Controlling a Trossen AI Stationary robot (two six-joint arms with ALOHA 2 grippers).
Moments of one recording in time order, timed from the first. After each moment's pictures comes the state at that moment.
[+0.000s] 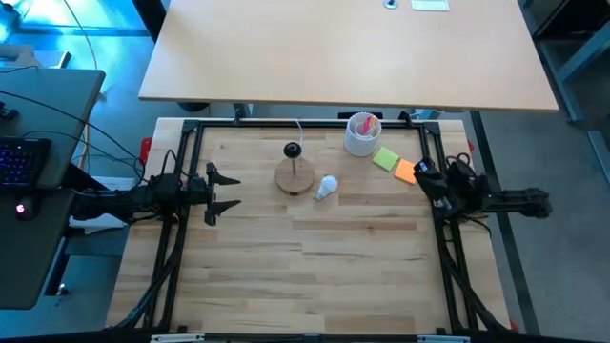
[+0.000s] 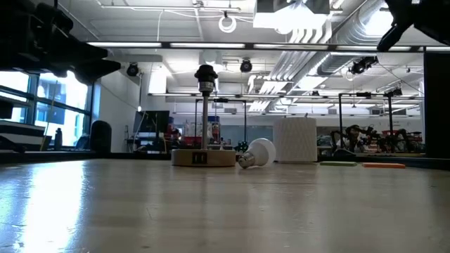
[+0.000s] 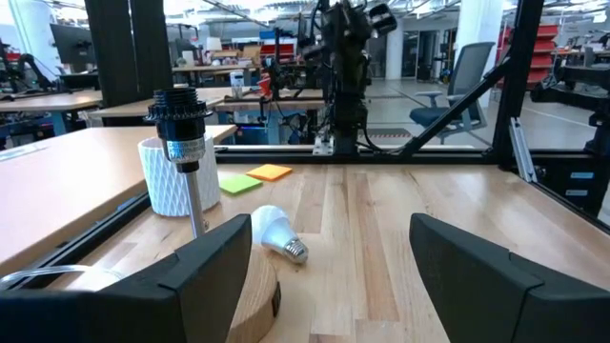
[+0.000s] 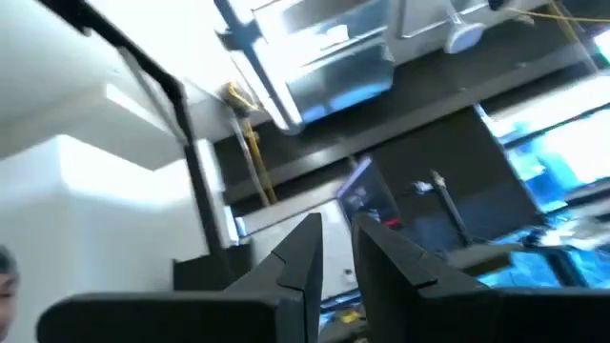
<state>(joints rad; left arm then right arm) 0.04 0.00 0.01 0.01 -0.07 0.05 0.04 0.04 0.01 0.68 0.07 0.36</state>
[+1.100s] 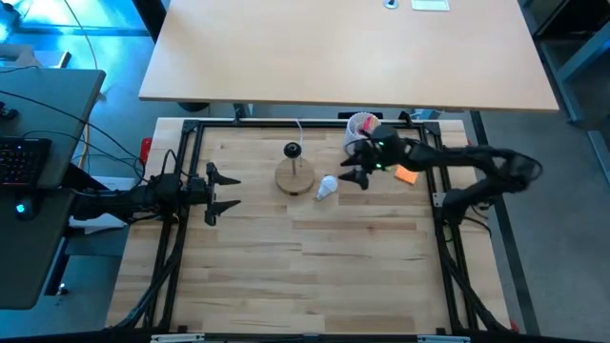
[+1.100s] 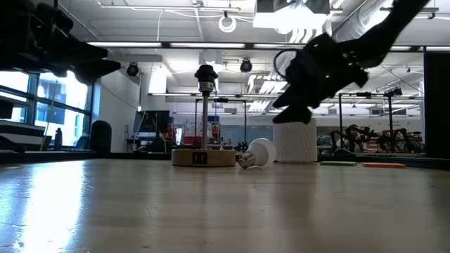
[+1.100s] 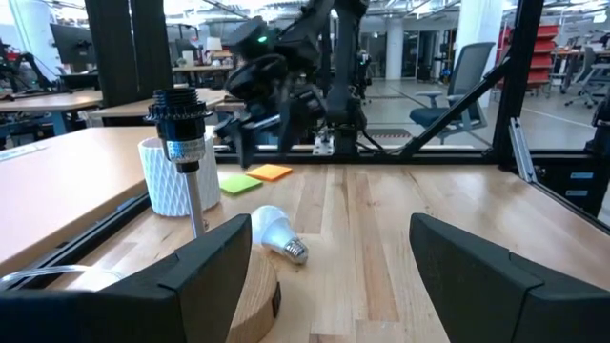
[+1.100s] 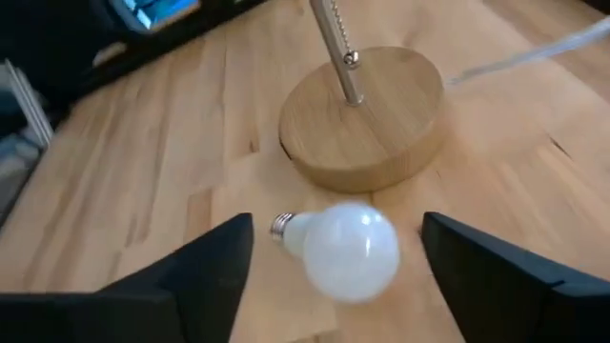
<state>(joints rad) 0.04 0.00 0.01 0.01 -0.07 0.05 -0.55 1.46 0.65 0.20 -0.54 0.06</state>
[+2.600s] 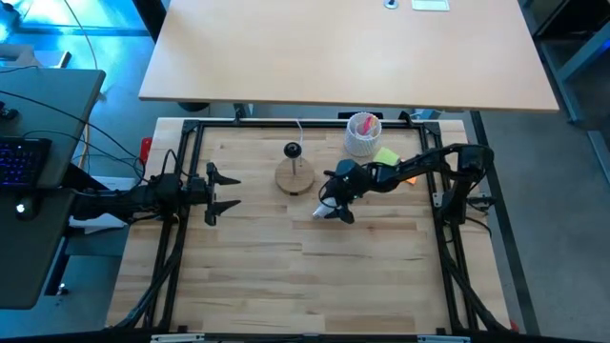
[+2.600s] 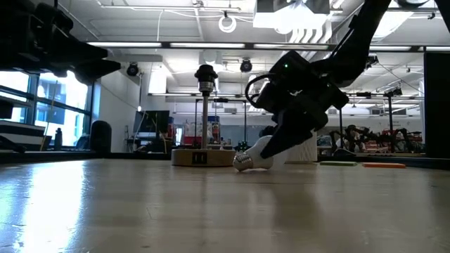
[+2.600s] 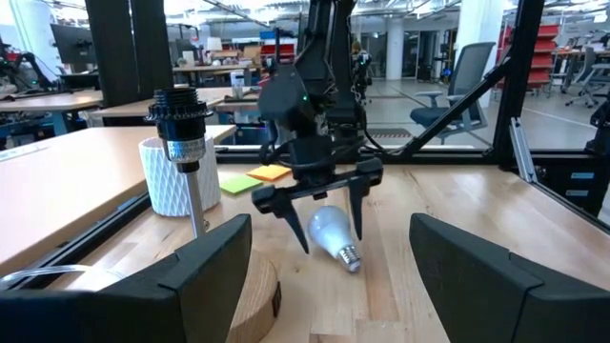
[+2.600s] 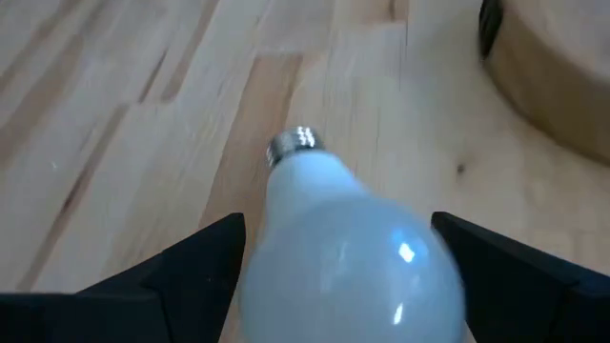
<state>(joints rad) 0.04 0.00 0.01 0.01 -0.07 0.05 -0.25 1.82 0.74 0.28 -0.47 -0.16</state>
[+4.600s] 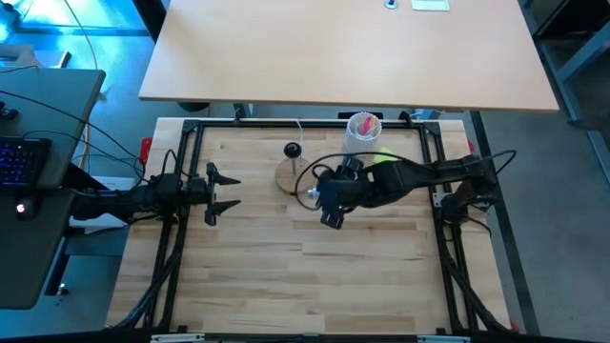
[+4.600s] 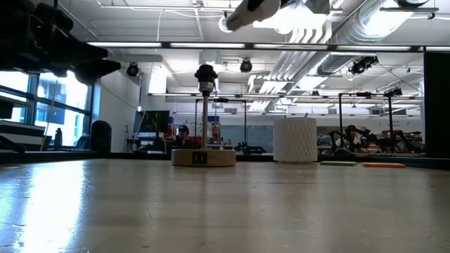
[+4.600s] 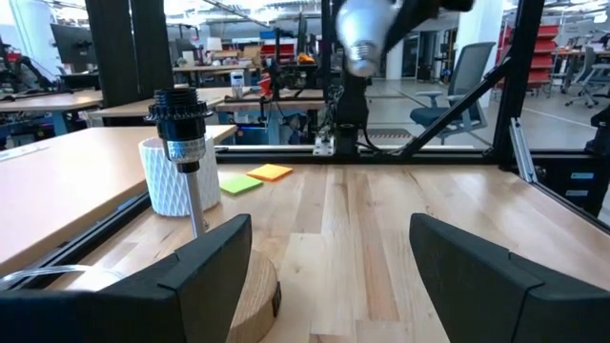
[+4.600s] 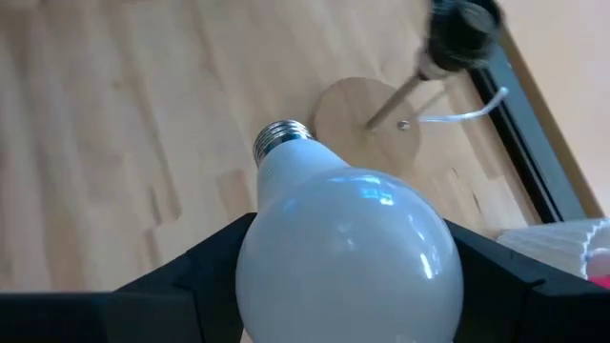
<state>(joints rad) 0.04 0.00 0.01 0.01 -0.07 0.05 0.21 1.78 1.90 -1.21 0.44 0.36</state>
